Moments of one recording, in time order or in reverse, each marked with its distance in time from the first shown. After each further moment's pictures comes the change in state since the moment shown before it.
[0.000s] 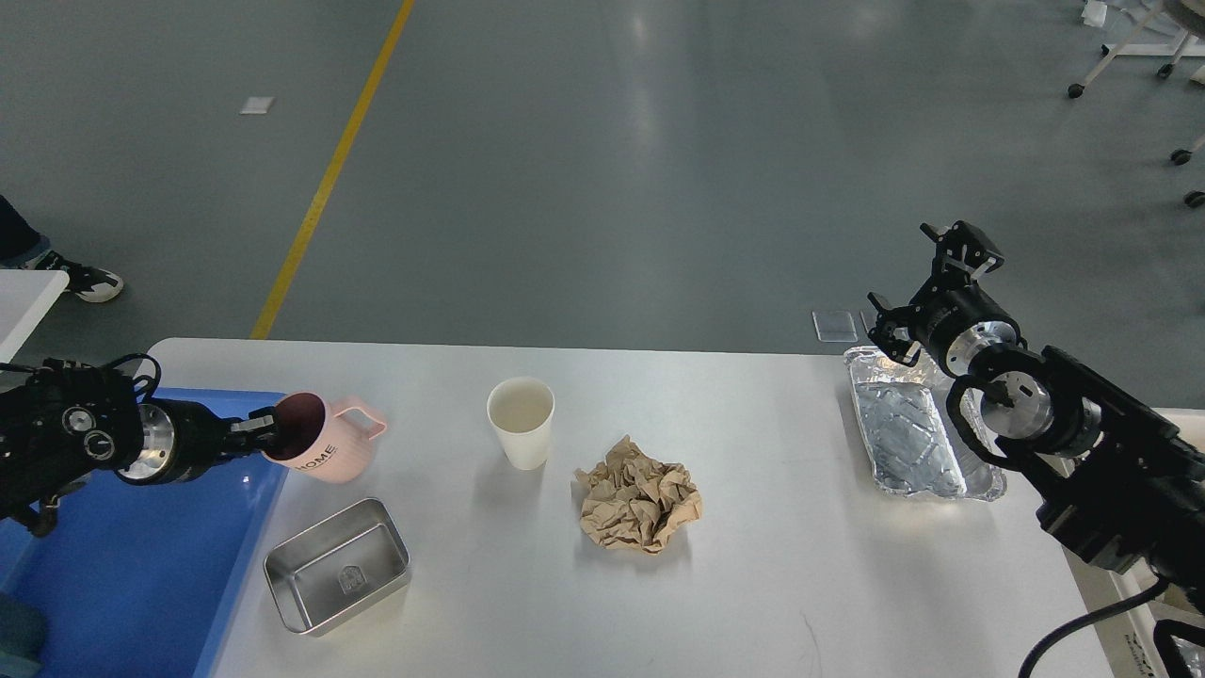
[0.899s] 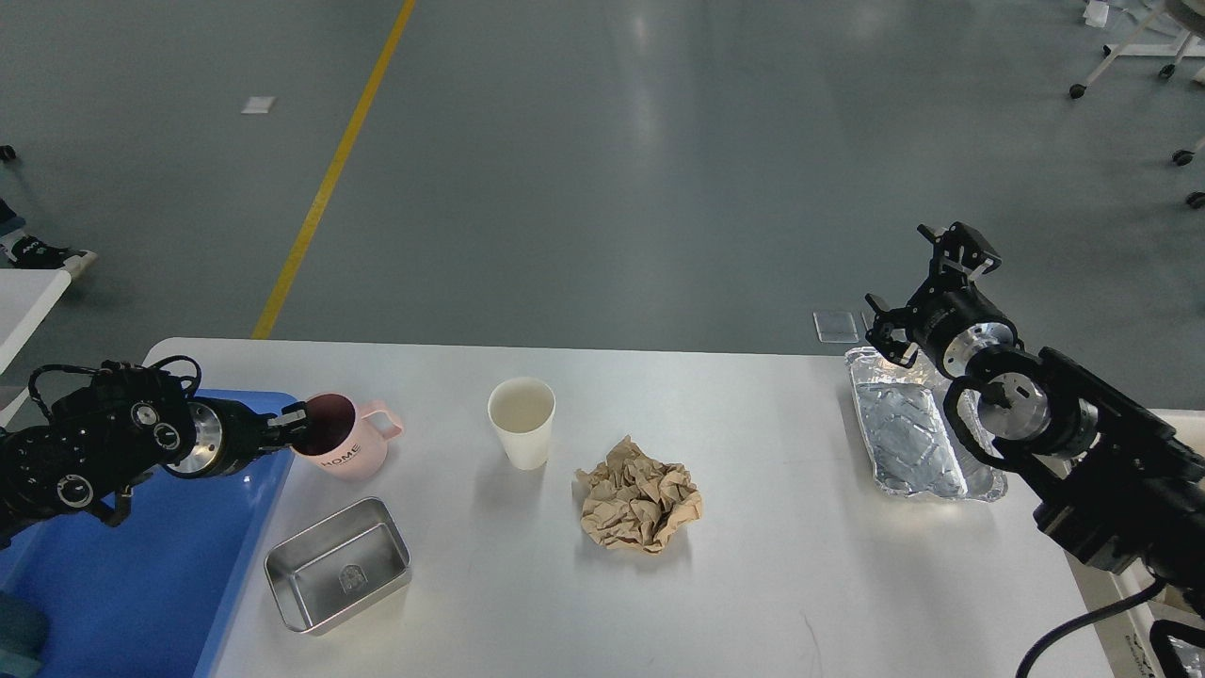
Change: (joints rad) left arm 0.003 -0.293 -0.029 0.330 -0.007 0.009 0.041; right arm -0.002 0.005 0.001 0.001 0.000 0.000 0.000
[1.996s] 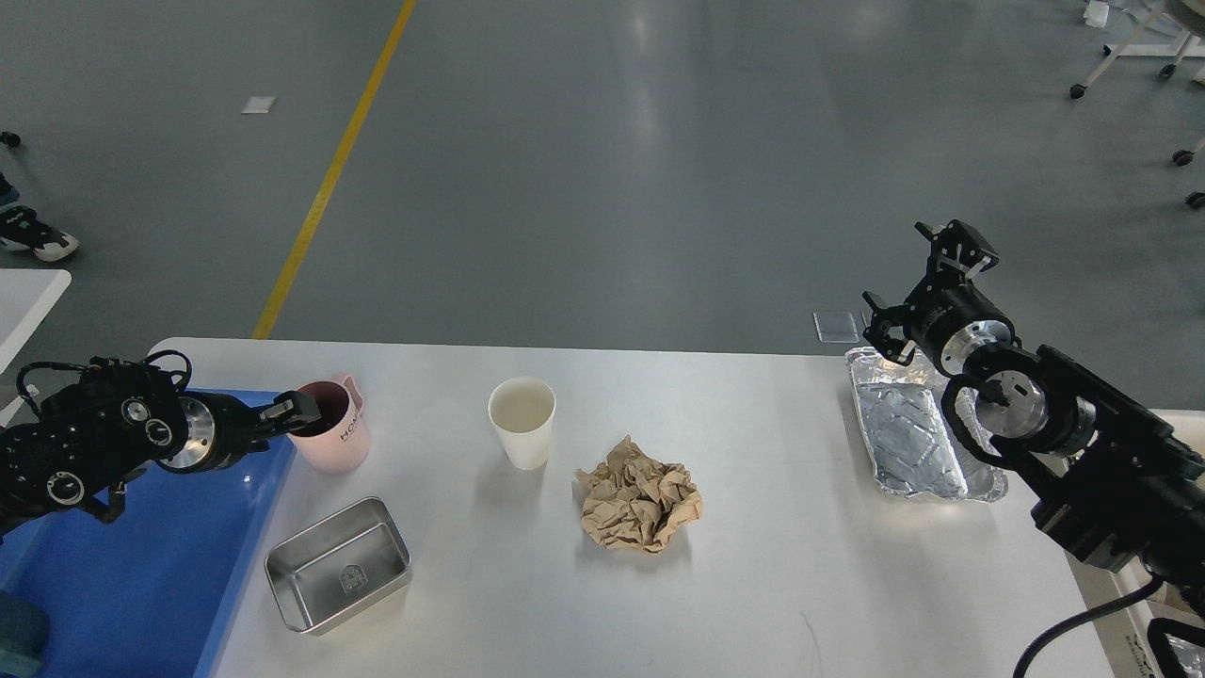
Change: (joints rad) left arm 0.003 0.011 -0.022 -0.008 -0.002 0.016 0.008; right arm 0.005 0.005 0.000 0.000 0.000 0.001 0.000
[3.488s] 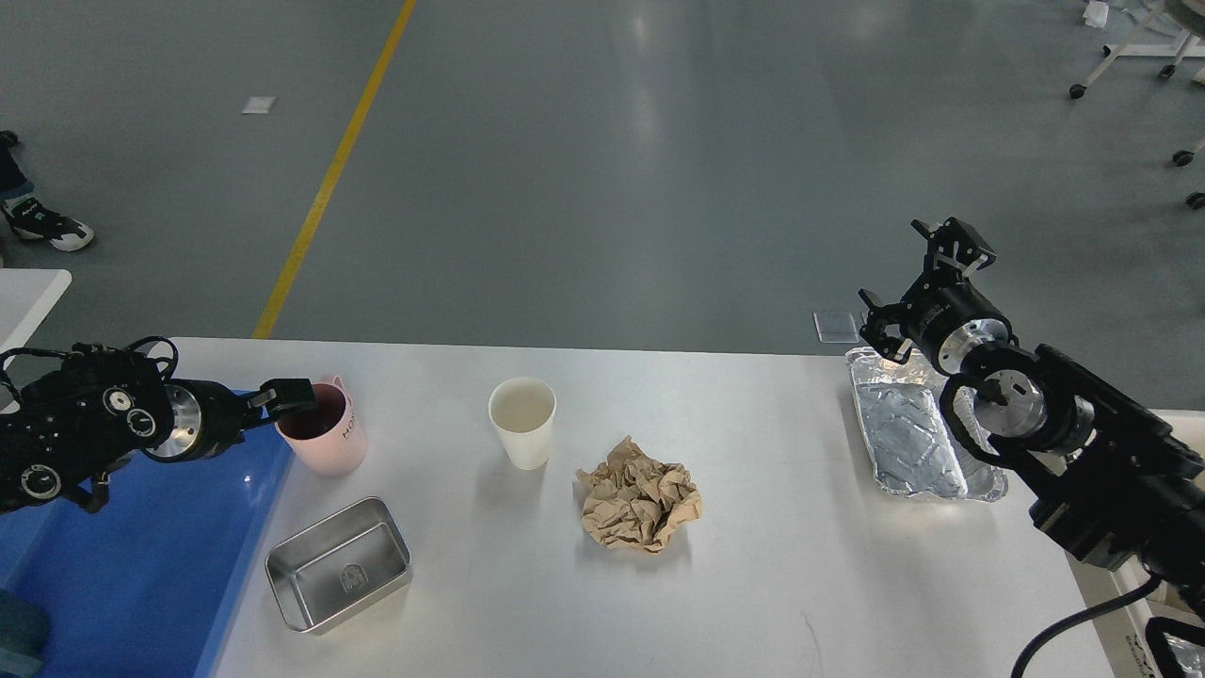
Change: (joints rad) left arm -0.015 0.027 -0.002 -0.046 0.006 0.011 0.017; right arm 0.002 0.003 0.002 0.004 0.000 0.009 0.000
